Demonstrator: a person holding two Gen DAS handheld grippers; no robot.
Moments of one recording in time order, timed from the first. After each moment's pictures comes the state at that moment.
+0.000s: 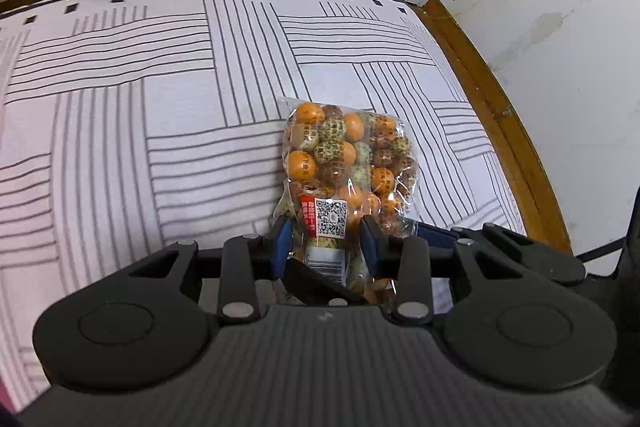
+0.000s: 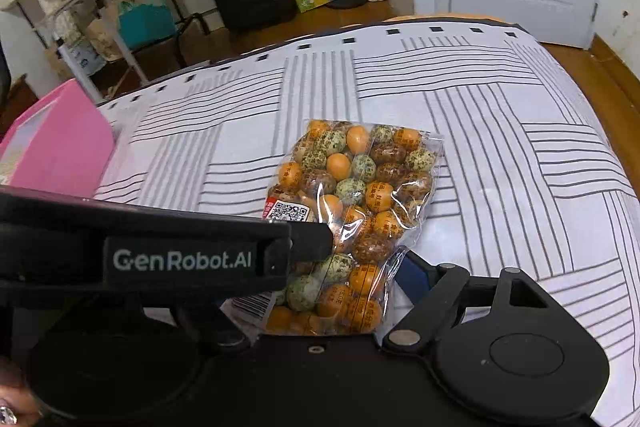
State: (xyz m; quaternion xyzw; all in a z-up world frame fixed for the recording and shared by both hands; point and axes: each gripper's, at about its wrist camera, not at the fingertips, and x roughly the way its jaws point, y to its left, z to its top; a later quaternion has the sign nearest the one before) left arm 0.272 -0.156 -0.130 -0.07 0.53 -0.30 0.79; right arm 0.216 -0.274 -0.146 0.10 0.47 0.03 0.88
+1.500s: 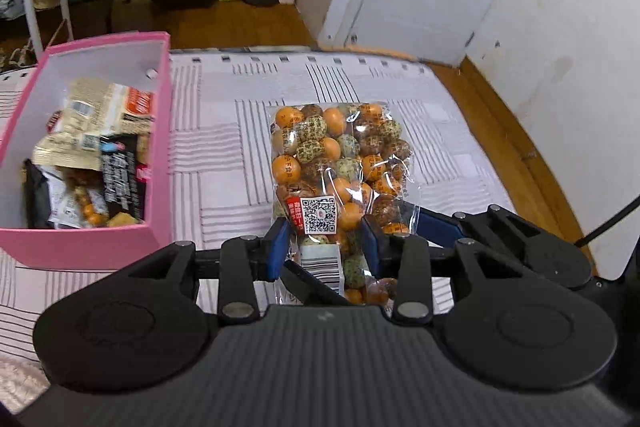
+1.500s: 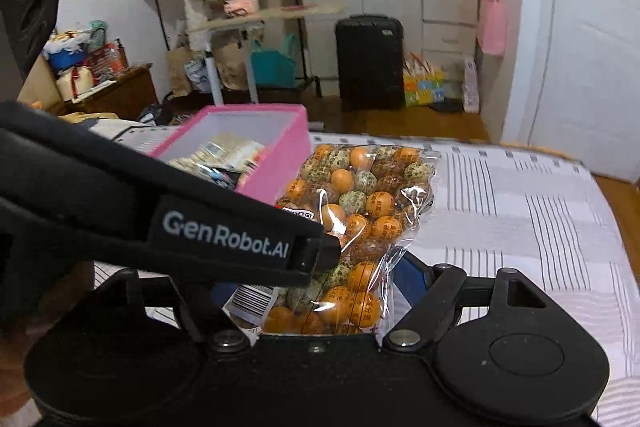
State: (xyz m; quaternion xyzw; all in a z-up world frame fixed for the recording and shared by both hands) left arm 0.106 -0.003 0.004 -0.07 0.44 -0.21 0.87; right arm 0.074 -0.131 -0.026 0.00 0.33 0.15 0.93
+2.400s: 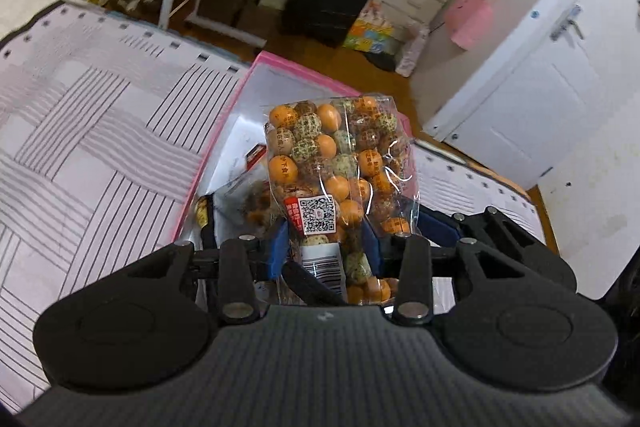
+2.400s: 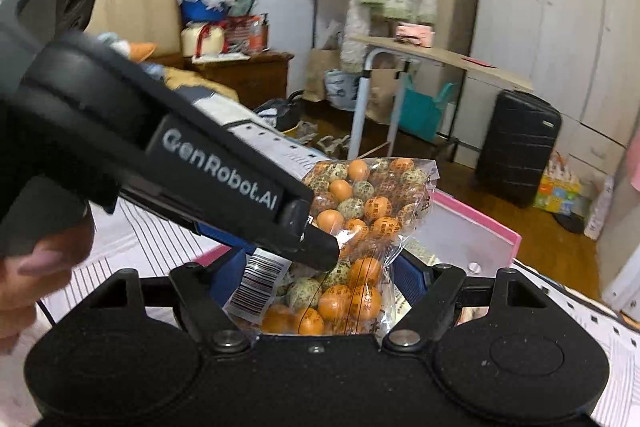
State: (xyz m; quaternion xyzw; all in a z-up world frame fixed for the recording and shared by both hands) left arm 0.203 0.226 -0.054 -0.23 0.41 -0.07 0.88; right arm 0.189 0.046 -0.055 -0.14 0.26 0.34 0.89
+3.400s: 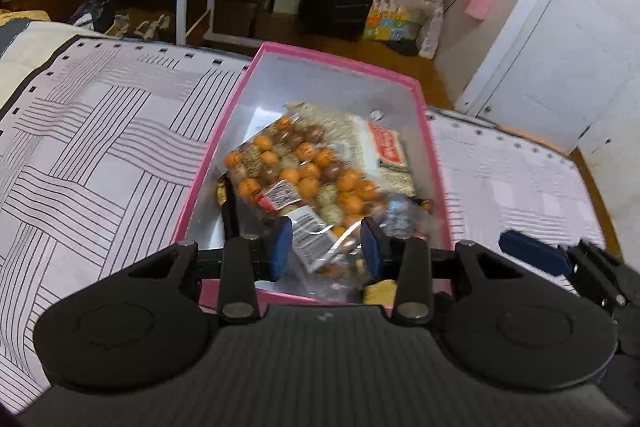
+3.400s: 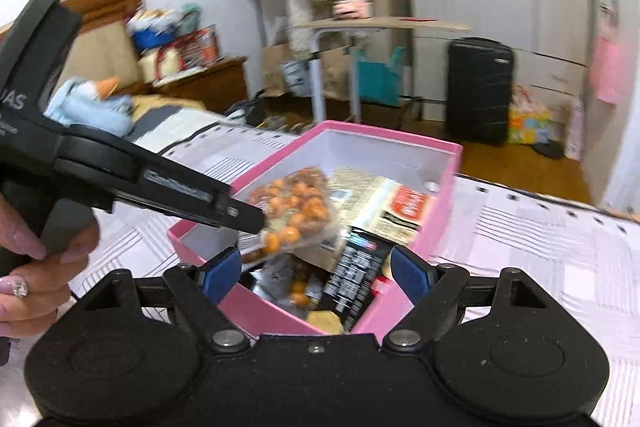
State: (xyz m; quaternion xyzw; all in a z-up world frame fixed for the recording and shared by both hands) left arm 0.160 0.187 -0.041 -0.13 0.40 -0.04 0.91; right arm 0.143 -0.034 -0.041 -0.01 0.31 0.27 0.91
